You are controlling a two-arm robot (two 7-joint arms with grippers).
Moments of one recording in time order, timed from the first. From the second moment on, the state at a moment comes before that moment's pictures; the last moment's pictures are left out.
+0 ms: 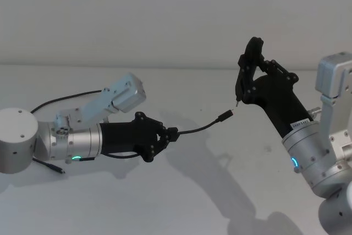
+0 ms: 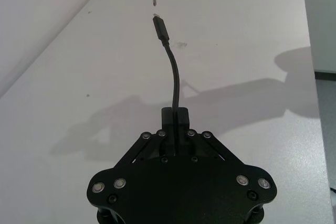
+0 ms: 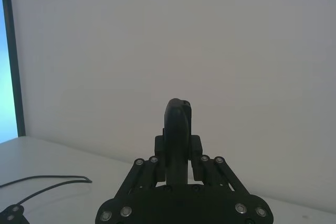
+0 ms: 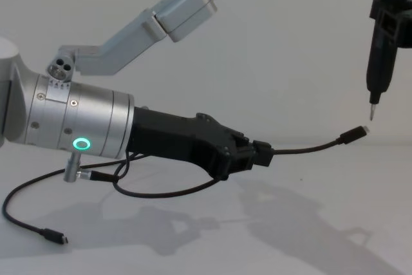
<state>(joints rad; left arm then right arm) -0.67 0.45 0.75 -1.37 -0.38 0.10 -0.81 0.04 0.27 -0.20 -1.86 0.21 -0.01 0.08</state>
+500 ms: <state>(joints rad) -0.67 0.45 0.75 -1.37 -0.38 0.10 -0.81 0.04 0.26 -0.21 -1.86 0.20 0.01 0.09</state>
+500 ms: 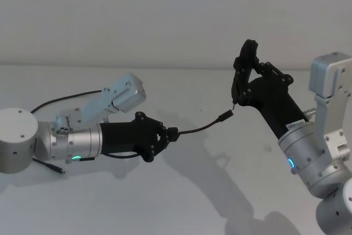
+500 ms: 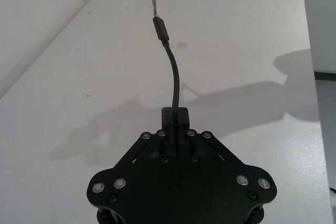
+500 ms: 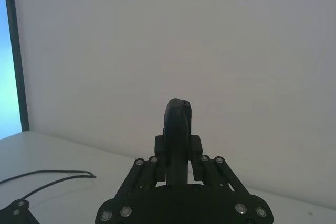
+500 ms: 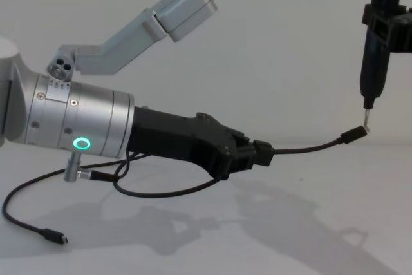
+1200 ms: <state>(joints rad) -0.67 0.45 0.75 -1.37 -0.38 0.10 -0.81 0.03 0.25 -0.21 -1.86 0.18 0.03 0.10</state>
